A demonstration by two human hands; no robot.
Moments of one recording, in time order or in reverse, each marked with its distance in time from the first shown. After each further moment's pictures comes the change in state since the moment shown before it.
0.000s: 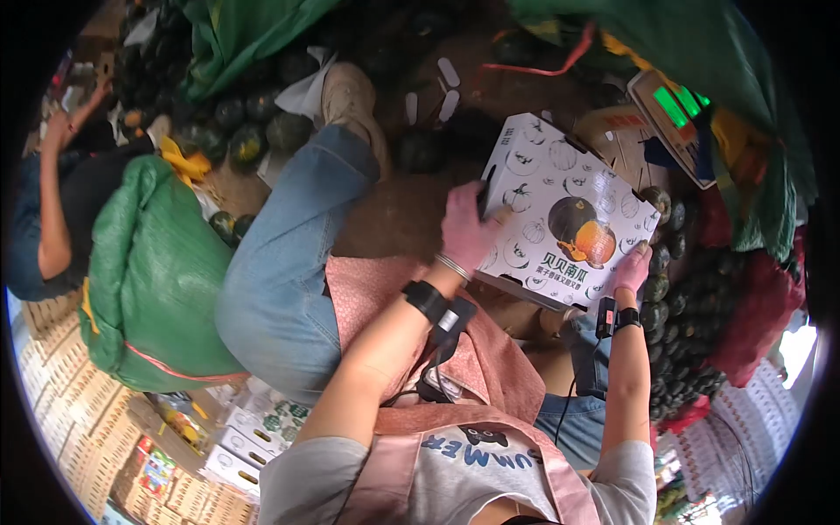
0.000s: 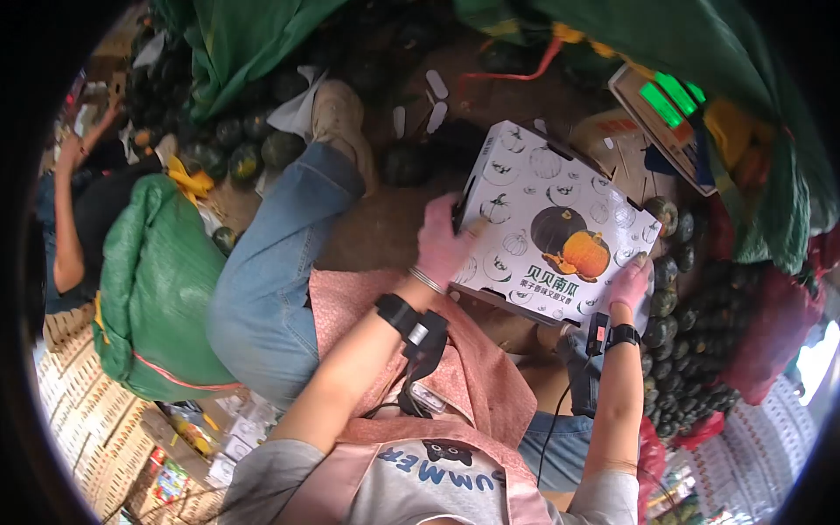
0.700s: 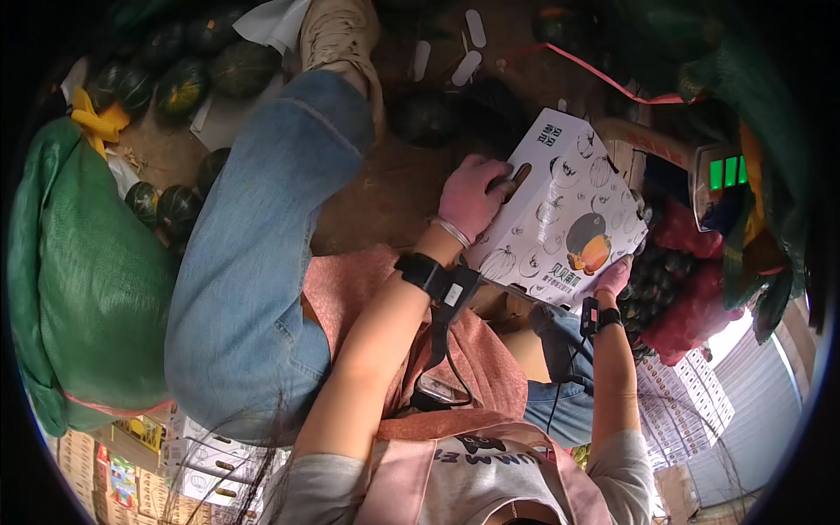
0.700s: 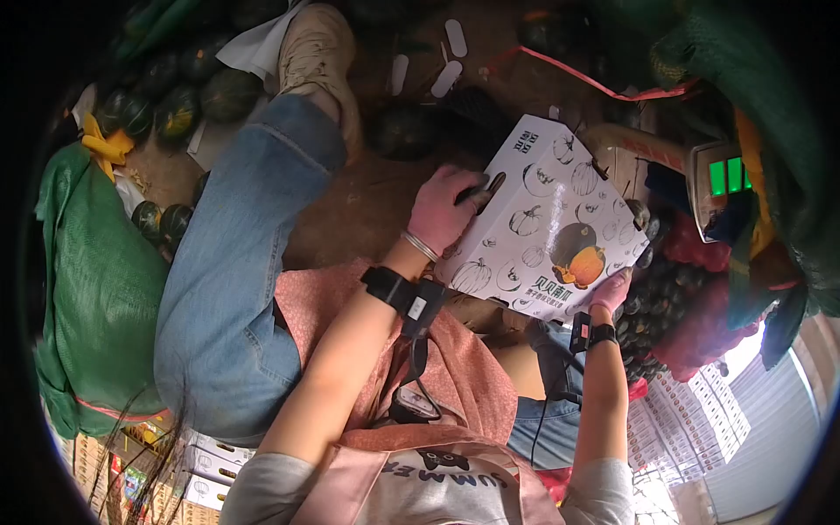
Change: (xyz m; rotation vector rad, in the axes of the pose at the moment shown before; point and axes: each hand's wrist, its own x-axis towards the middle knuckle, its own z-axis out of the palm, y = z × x) left_hand 0.045 -0.056 0.002 -0.340 -0.332 -0.139; right_hand 0.010 0.010 -0.012 -0.009 0.038 0.036
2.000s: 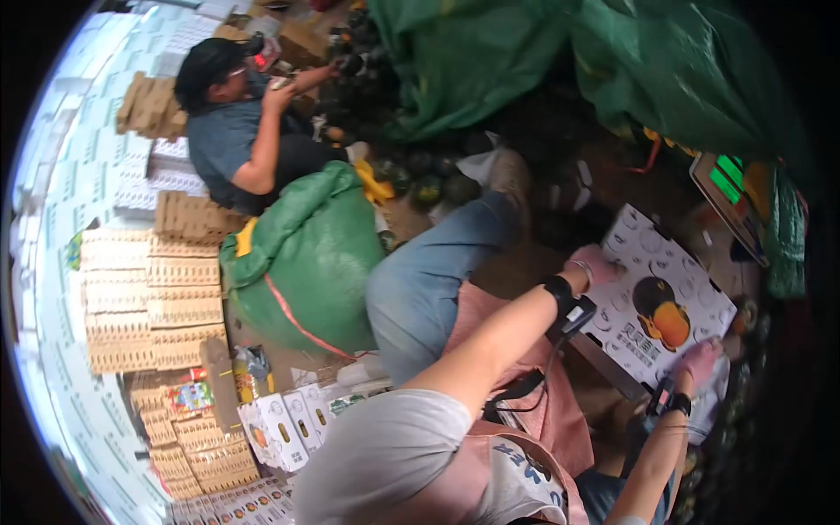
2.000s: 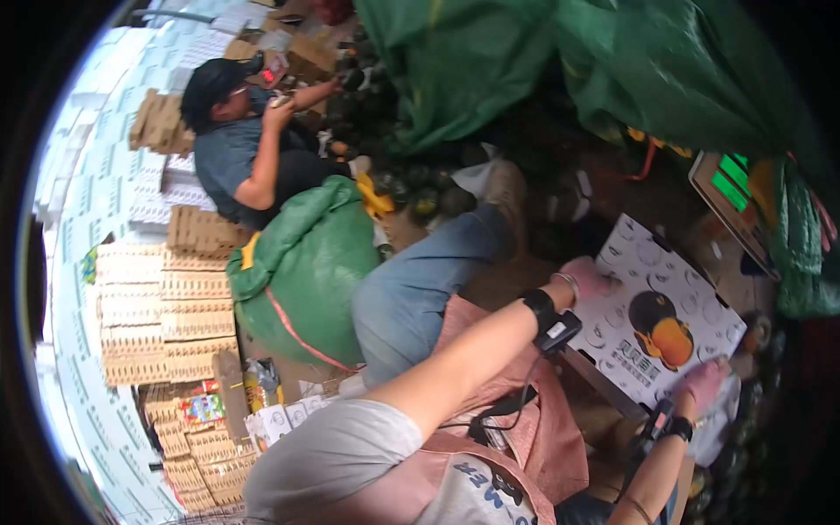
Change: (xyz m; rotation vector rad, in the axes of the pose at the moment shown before) left_hand 0.004 0.107 0.037 0.652 -0.156 -0.361; right_hand -0.020 -0.015 0.016 -0.001 -0.112 -0.022
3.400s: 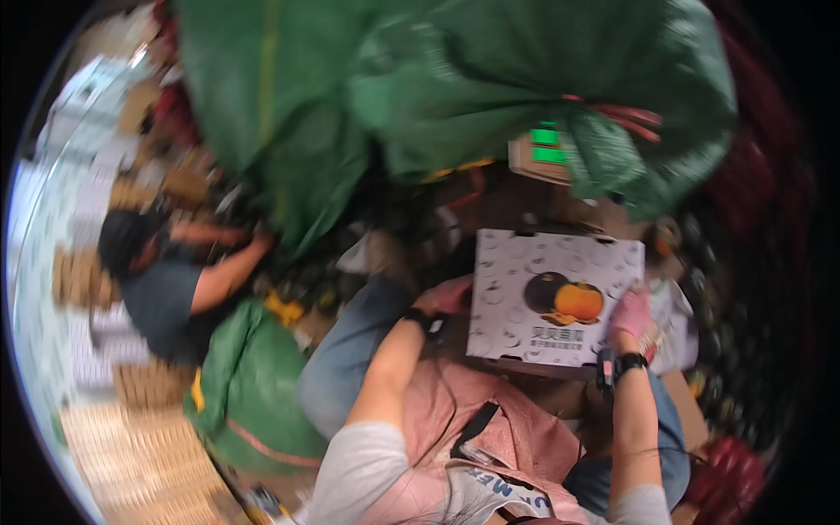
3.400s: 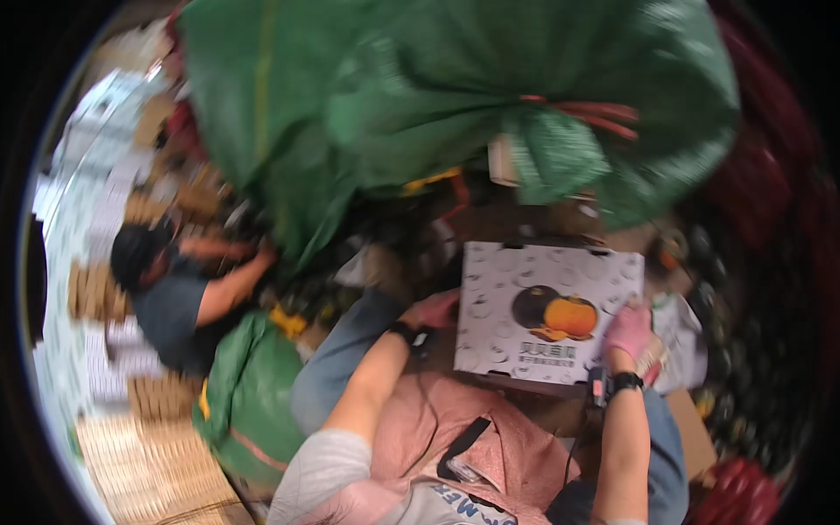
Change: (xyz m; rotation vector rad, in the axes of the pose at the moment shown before) left_hand 0.070 -0.076 -0.035 0.241 -0.489 0.990; right_hand -0.015 -0.009 0.007 0.189 0.124 0.025
